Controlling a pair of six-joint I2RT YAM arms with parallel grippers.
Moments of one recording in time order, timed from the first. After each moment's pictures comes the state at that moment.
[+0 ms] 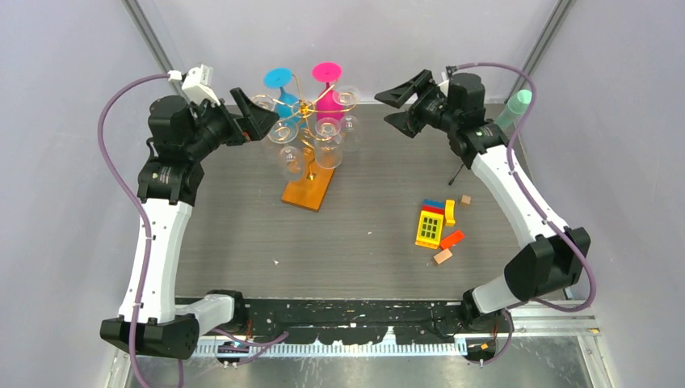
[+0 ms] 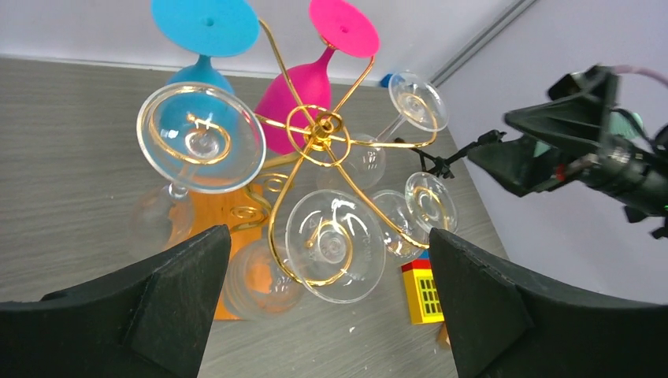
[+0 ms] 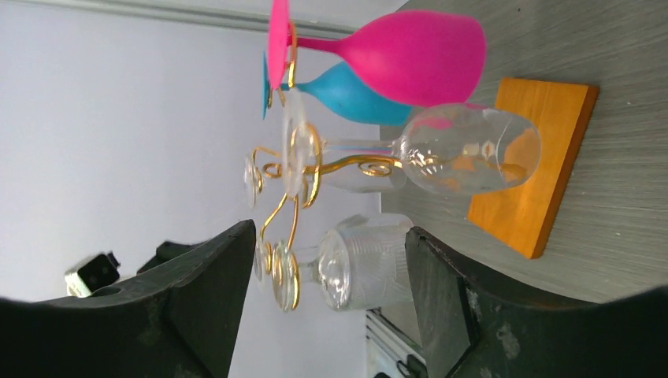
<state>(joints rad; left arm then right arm) -0.08 1.14 1.46 -0.50 0.41 -0.44 0.27 1.47 1.49 -0.26 -0.42 1.14</state>
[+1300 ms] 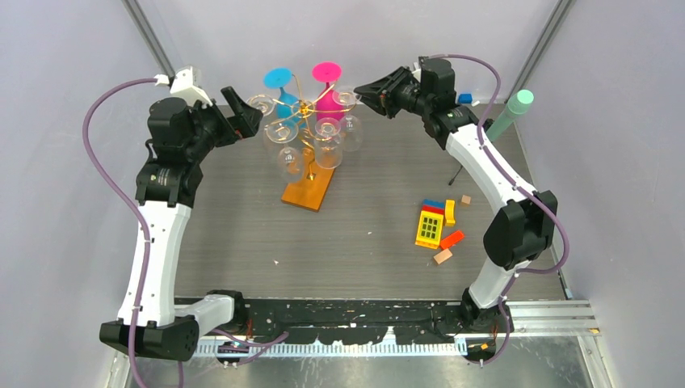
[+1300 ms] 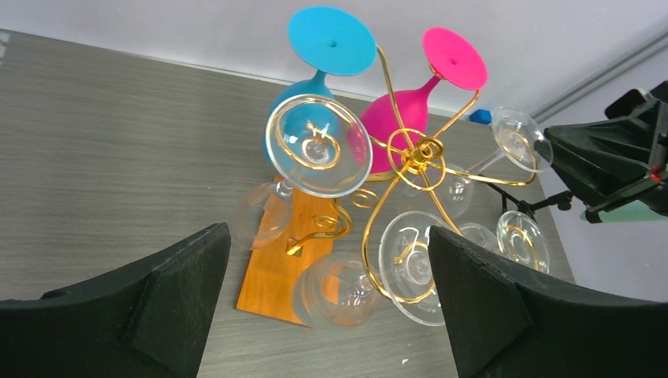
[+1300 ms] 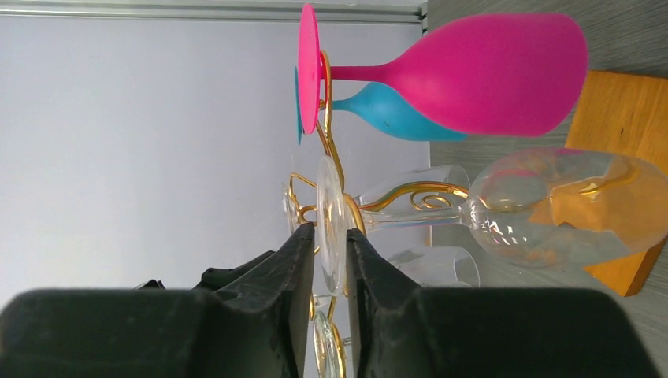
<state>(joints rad) -0.08 1.13 1.46 -0.53 0.17 -0.39 0.35 1.73 1.67 -0.15 -0.45 1.33</state>
